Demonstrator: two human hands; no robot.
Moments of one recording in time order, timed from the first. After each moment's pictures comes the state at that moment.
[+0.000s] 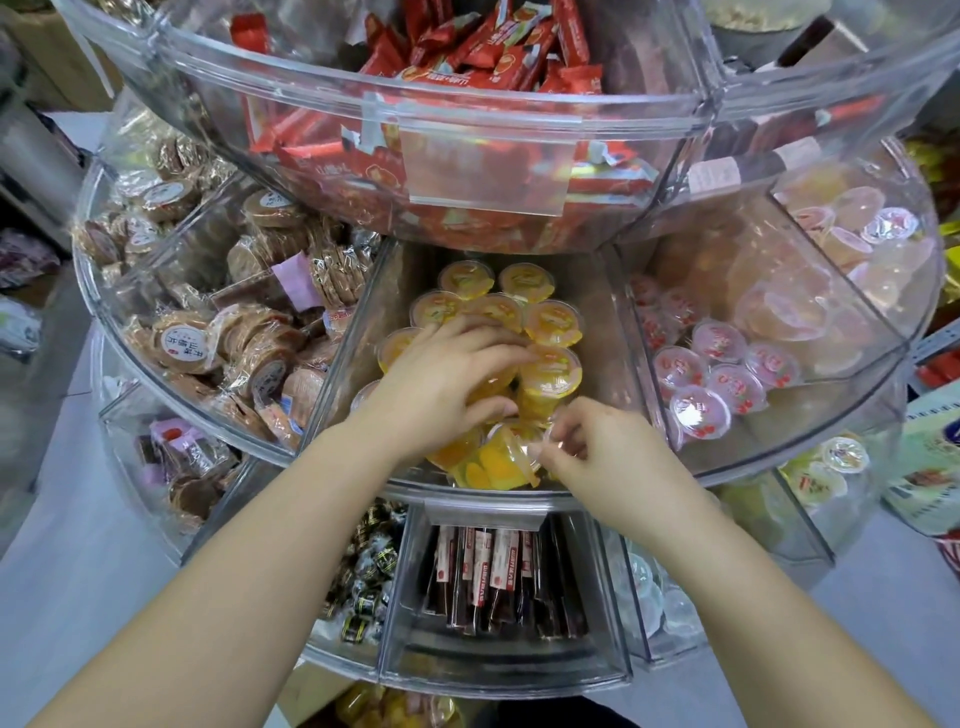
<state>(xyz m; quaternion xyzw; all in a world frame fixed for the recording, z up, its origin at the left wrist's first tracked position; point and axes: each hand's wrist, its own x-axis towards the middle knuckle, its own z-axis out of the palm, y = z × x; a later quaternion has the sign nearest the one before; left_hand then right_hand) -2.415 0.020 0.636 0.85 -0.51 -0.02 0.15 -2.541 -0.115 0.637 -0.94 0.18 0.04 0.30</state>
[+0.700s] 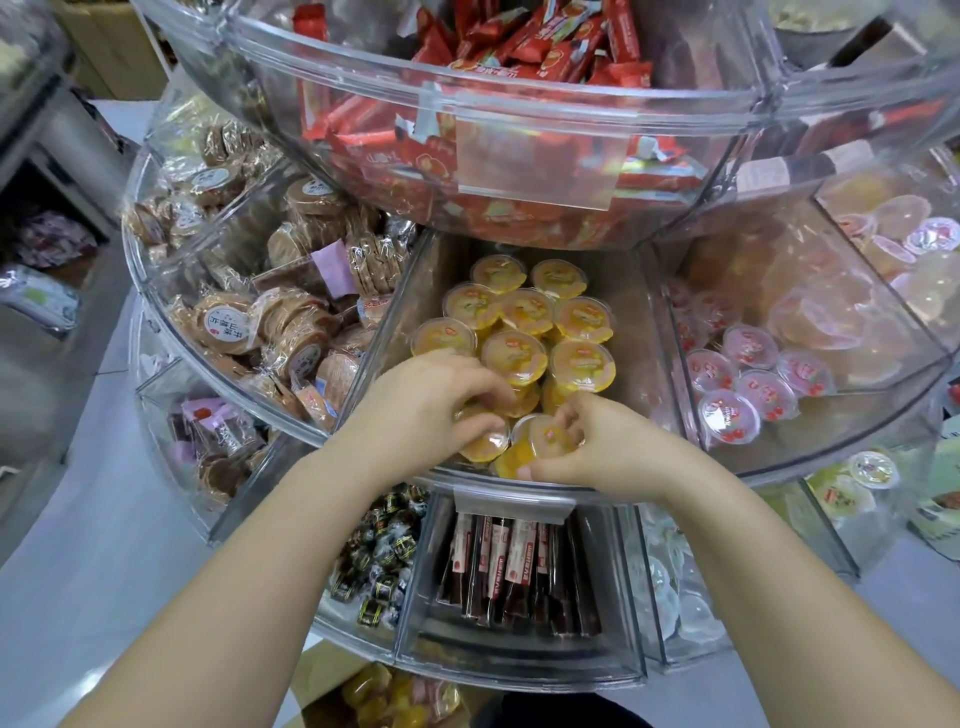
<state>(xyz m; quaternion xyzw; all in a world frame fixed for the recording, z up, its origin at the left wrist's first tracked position) -2.434 0.057 0.642 0.87 -0.44 -0.06 0.21 -2.514 -0.120 0.628 -0.89 0.16 0.22 0.36</state>
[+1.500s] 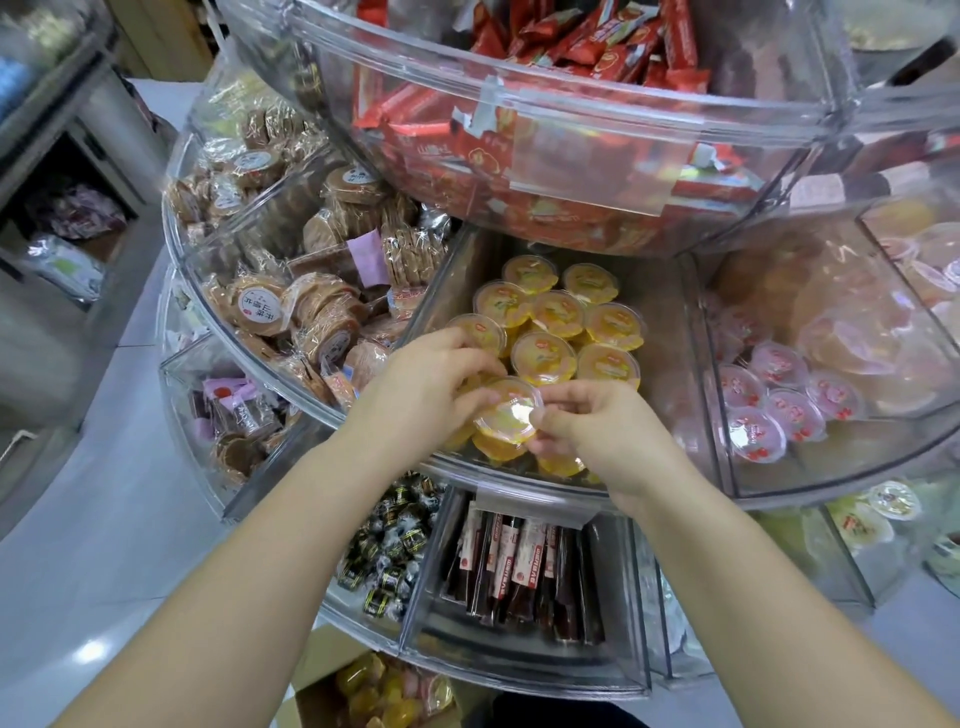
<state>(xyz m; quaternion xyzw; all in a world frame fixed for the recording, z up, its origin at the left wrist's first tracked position) -2.434 0.069 0.647 0.91 -0.34 -0.06 0.23 -2.503 -0.086 0.635 -0.71 0.26 0.10 0.64</state>
